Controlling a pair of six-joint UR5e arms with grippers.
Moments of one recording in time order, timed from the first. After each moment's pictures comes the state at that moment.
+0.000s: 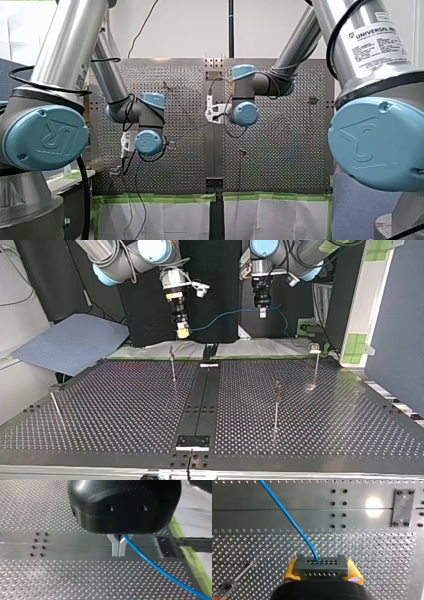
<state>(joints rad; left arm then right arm) -0.49 -1.86 -2.35 -2.19 -2.14 -1.54 2.33 -1.22 1.92 -0.73 1.77 1.57</state>
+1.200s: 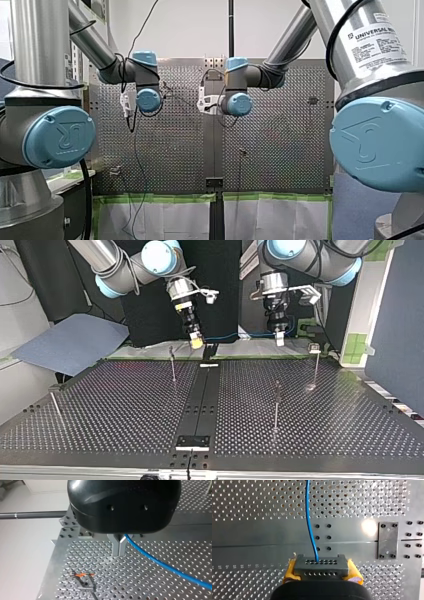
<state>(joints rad) -0.38 -1.54 -2.22 -2.34 -2.08 -1.60 2.35 -1.20 1.78 -0.64 1.66 1.59</state>
